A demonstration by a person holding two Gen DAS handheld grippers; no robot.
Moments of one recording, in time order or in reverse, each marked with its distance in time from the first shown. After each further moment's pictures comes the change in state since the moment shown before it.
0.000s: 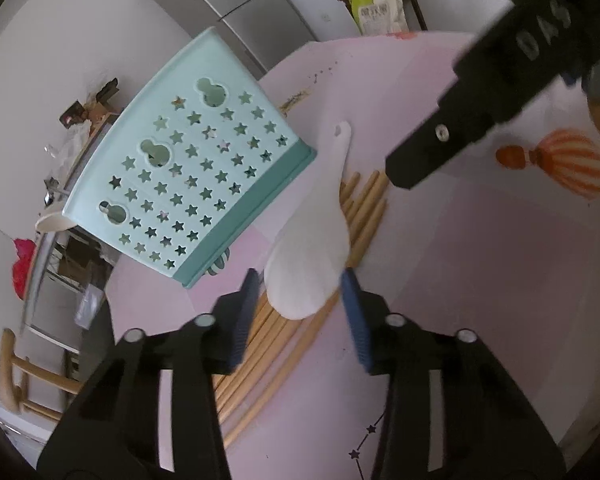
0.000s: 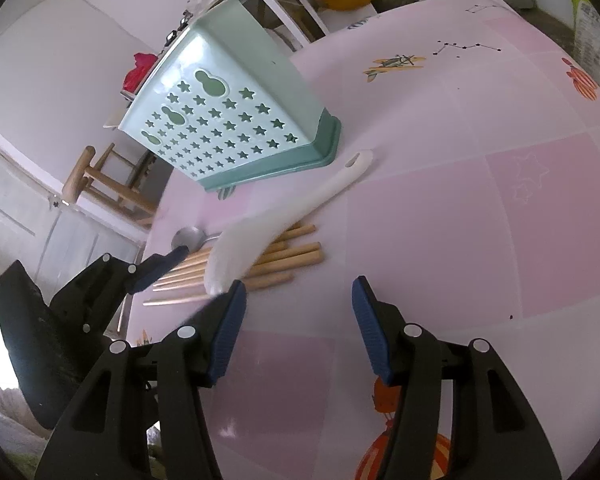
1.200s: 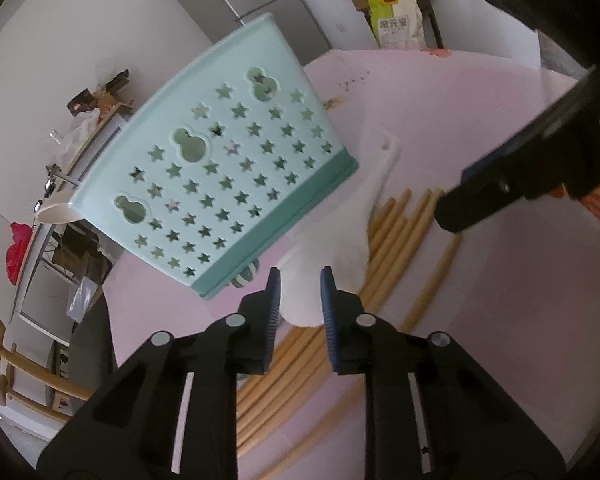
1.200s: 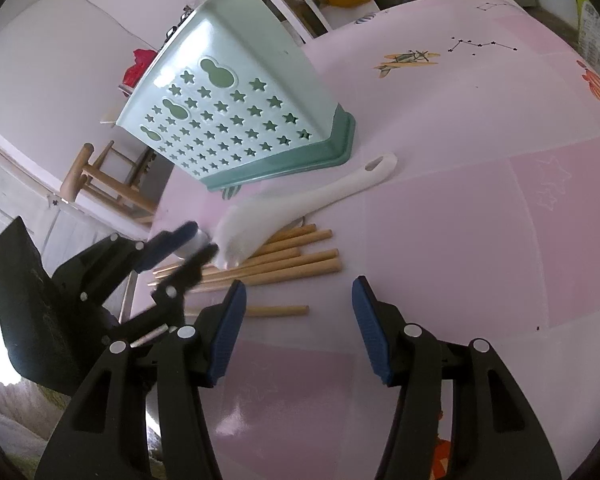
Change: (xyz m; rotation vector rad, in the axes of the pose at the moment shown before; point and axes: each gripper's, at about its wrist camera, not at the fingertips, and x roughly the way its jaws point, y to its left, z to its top) left arm 0.021 0.021 0.005 -0.063 -0.036 0.011; right arm 0.011 0.011 0.002 -0.006 0.013 0.005
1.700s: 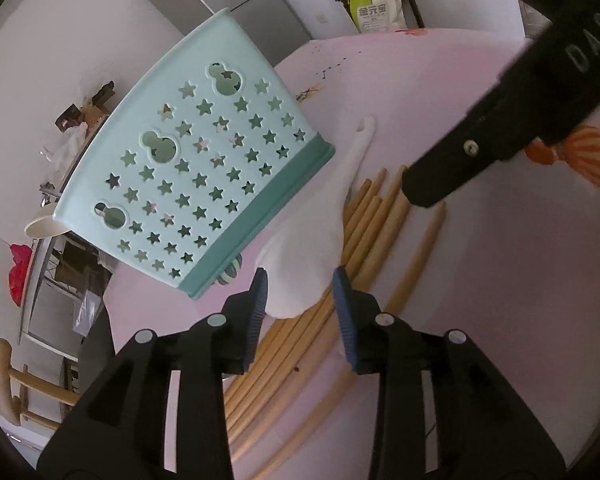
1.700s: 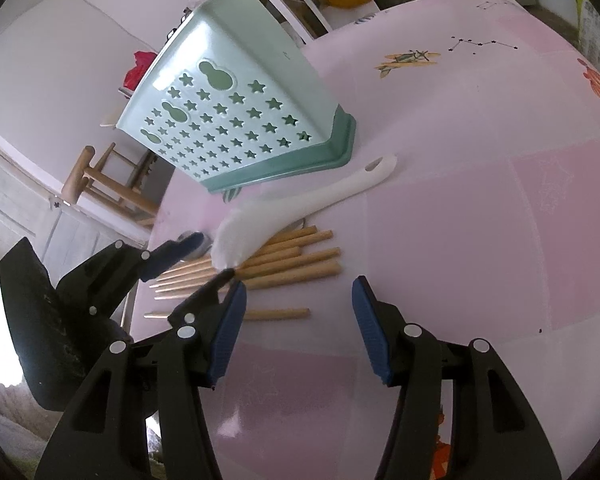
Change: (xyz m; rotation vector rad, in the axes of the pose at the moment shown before) left arm 0.007 -0.016 -0.003 0.083 0.032 -0.013; right arm 0.000 -0.001 -0.001 -0.001 -0.010 0.009
